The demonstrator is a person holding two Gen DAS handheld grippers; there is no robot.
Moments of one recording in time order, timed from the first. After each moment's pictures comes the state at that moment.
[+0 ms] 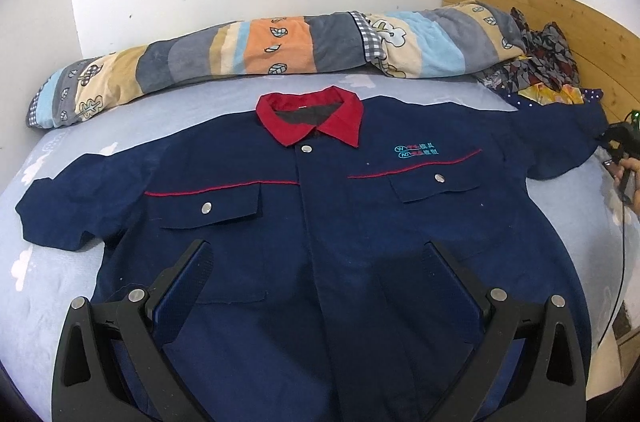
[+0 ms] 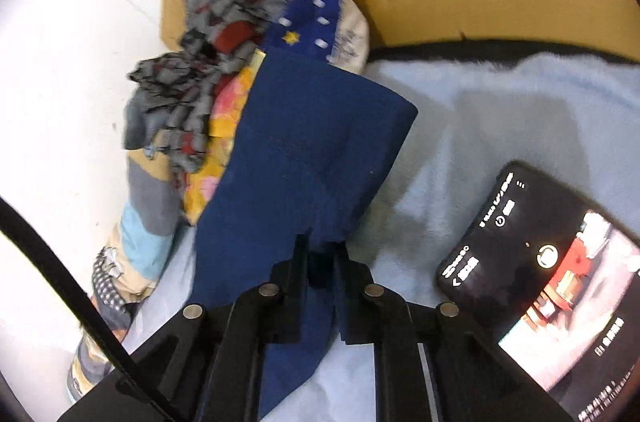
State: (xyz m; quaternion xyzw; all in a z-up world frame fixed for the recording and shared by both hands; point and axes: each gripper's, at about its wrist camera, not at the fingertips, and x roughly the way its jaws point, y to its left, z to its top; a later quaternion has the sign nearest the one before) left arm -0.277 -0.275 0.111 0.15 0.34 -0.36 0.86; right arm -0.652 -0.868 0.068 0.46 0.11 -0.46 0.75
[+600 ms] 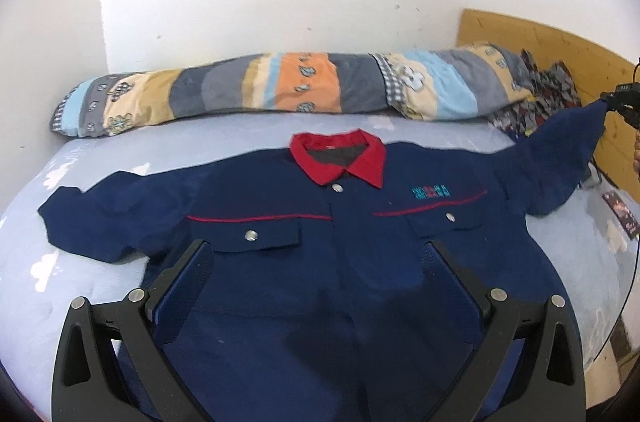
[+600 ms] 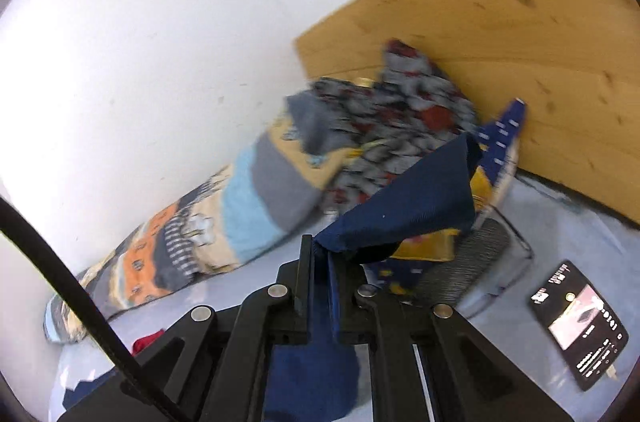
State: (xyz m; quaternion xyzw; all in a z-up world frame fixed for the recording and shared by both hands) left arm -0.277 -0.227 0.156 0.11 0.29 -0.34 0.89; right arm -0.542 -0.746 0.238 0.29 0.12 -0.39 0.86
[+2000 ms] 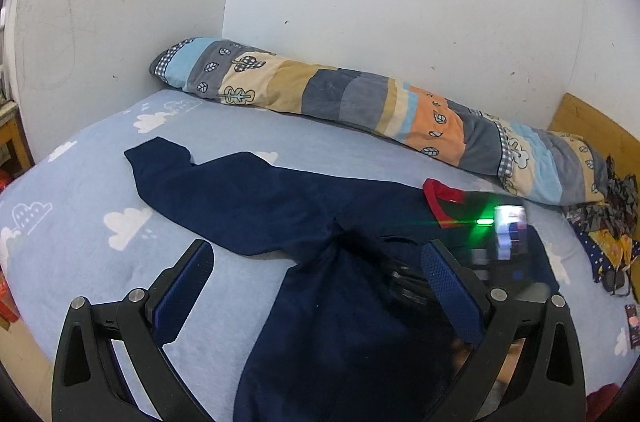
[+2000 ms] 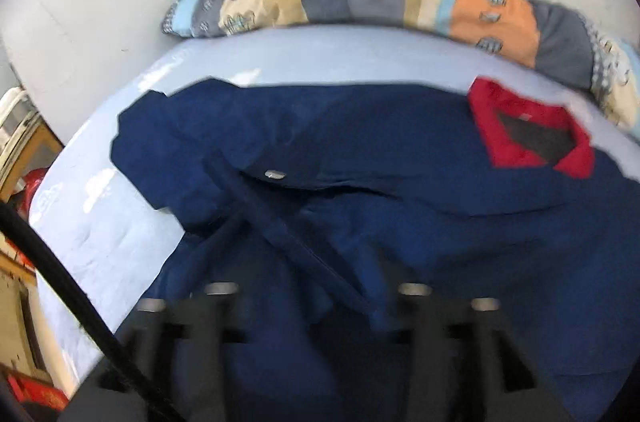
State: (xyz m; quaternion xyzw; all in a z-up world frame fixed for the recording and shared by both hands) left arm -0.201 -0.077 0.190 -0.02 0.31 -0.19 0.93; right arm -0.140 -0.310 0.056 0.10 0.42 -0.02 0.90
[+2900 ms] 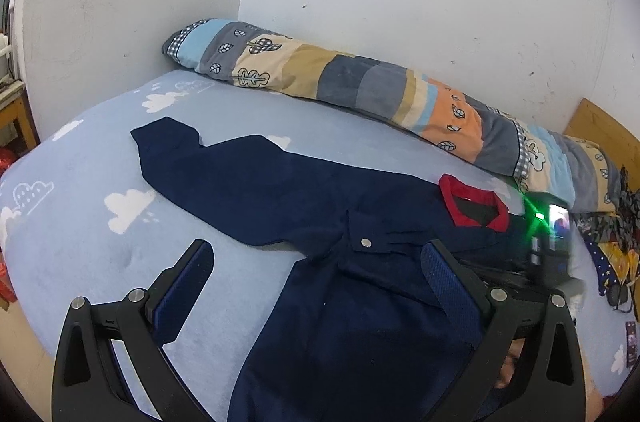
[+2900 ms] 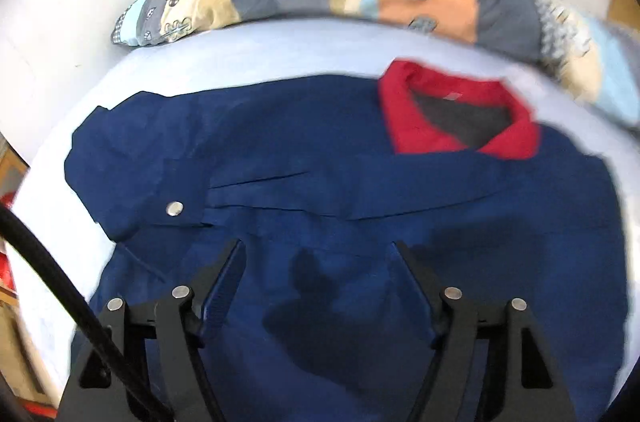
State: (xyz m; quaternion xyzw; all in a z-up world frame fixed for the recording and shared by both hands) left arm -0.181 -0.081 0.172 -0.03 0.34 -0.16 0.93; right arm -0.140 -0.376 0.048 0.09 0.45 -0.11 0.88
